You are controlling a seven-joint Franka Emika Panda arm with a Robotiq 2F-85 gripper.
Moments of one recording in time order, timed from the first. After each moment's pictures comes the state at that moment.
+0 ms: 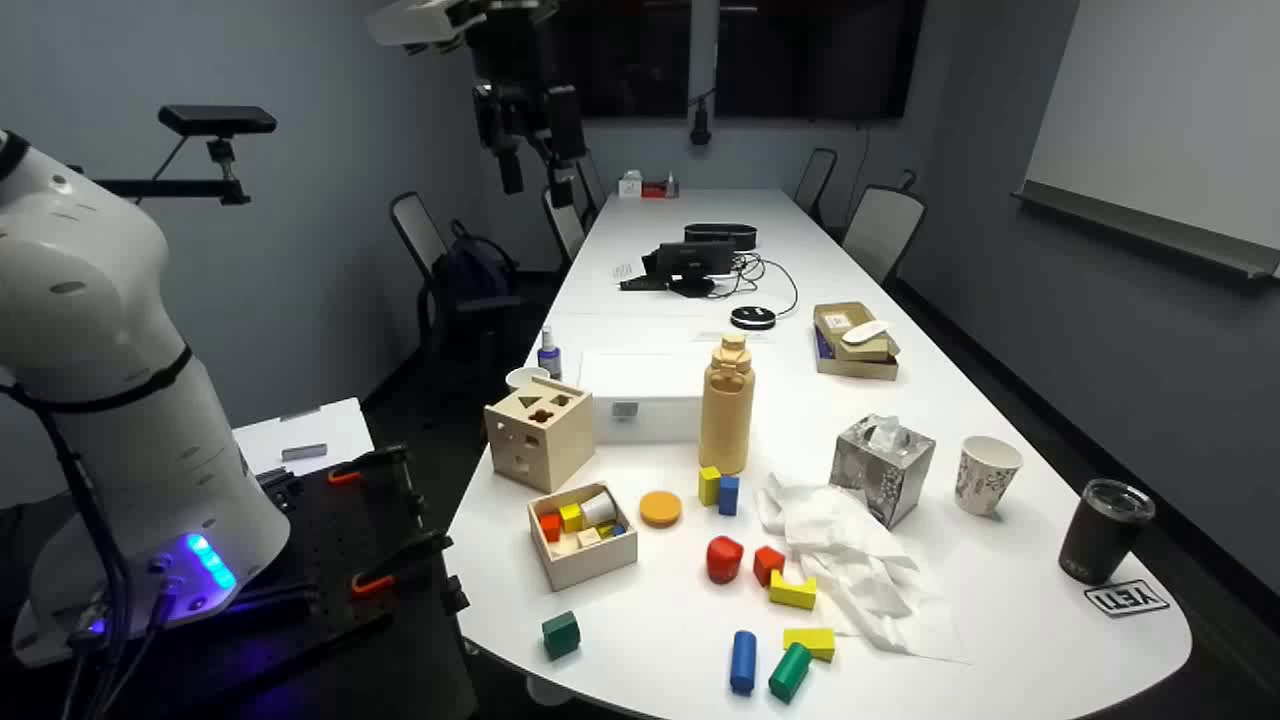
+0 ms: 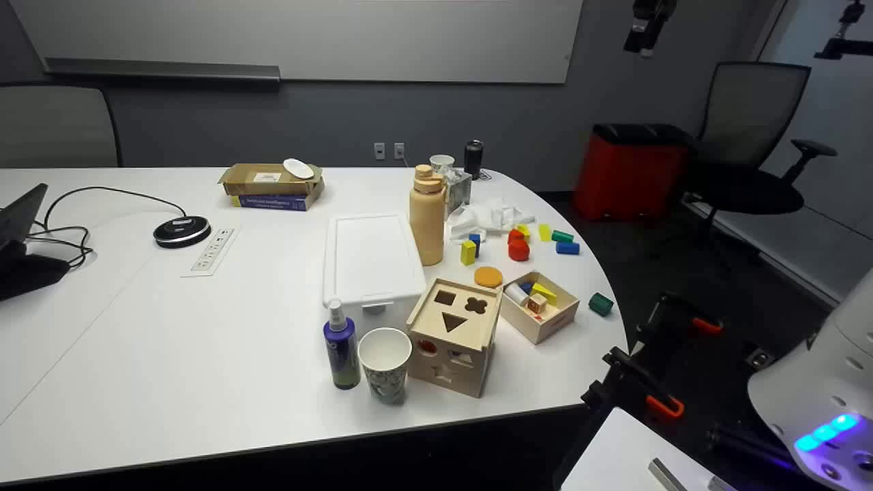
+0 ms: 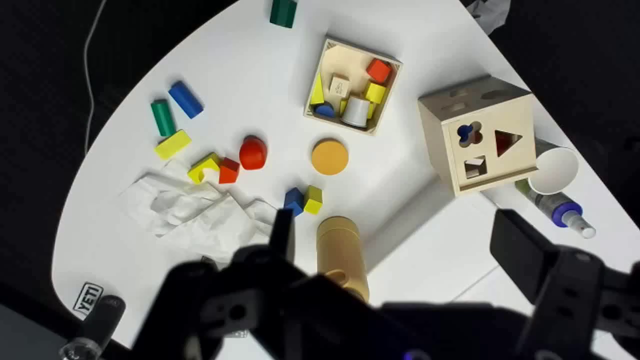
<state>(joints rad) -0.03 -0.63 -0.23 -2.43 -0.08 1.93 -0.35</state>
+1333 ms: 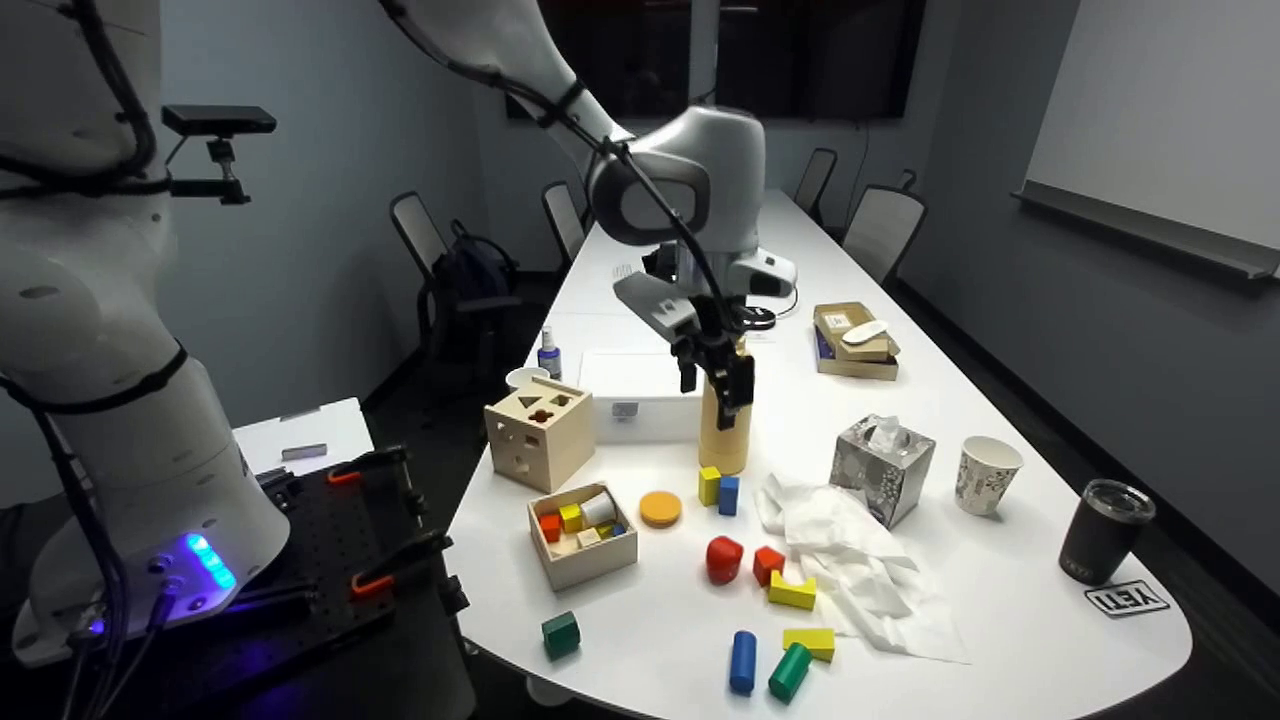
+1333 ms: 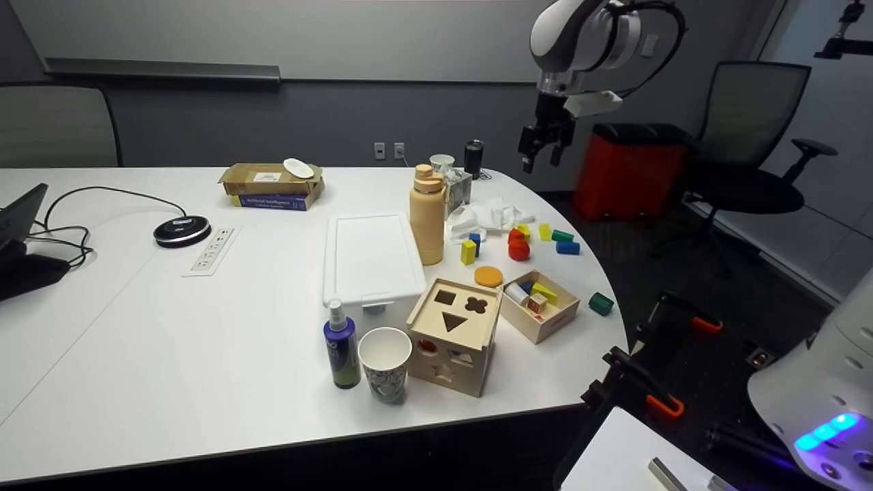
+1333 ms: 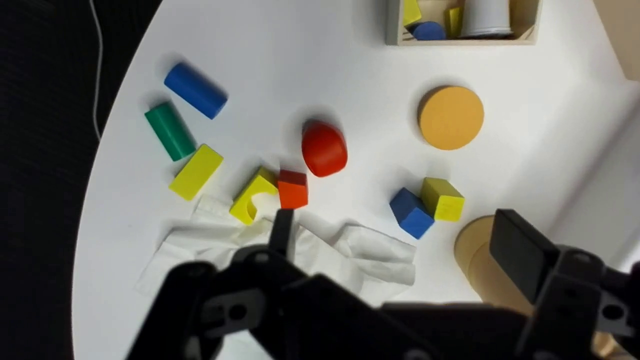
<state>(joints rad) -0.15 0.33 -0.23 -2.11 0.12 2.45 -0.30</state>
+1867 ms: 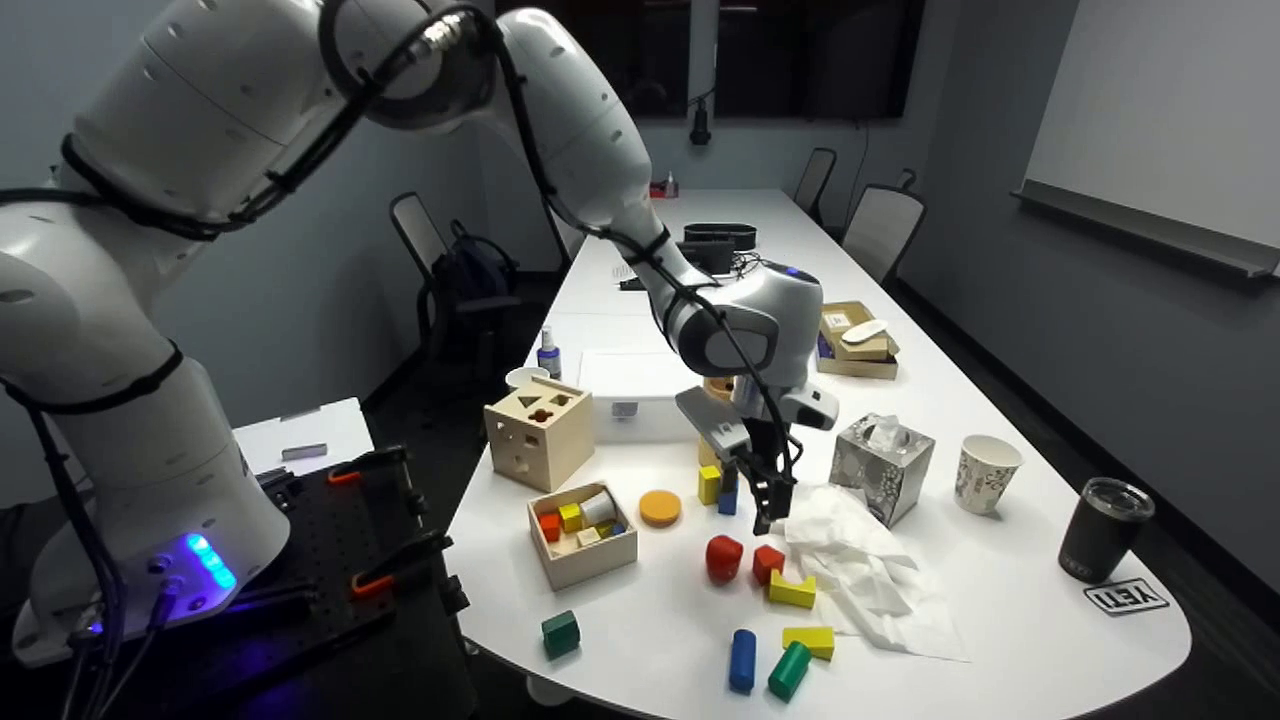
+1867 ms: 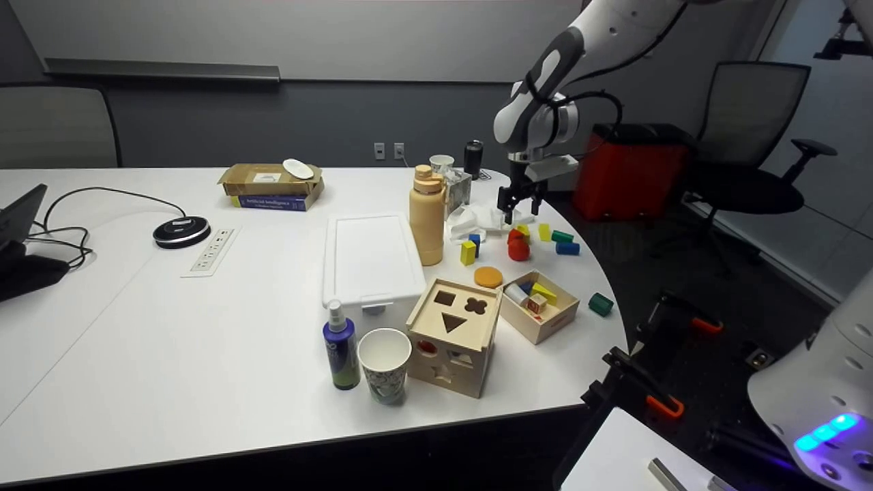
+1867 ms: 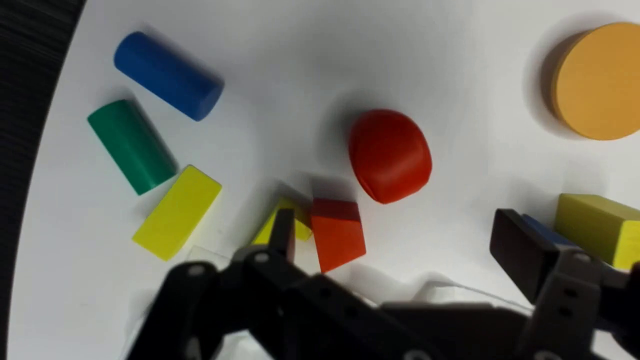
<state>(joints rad) -0.24 0.86 -0.16 -1.69 0.09 2.45 -0.17</state>
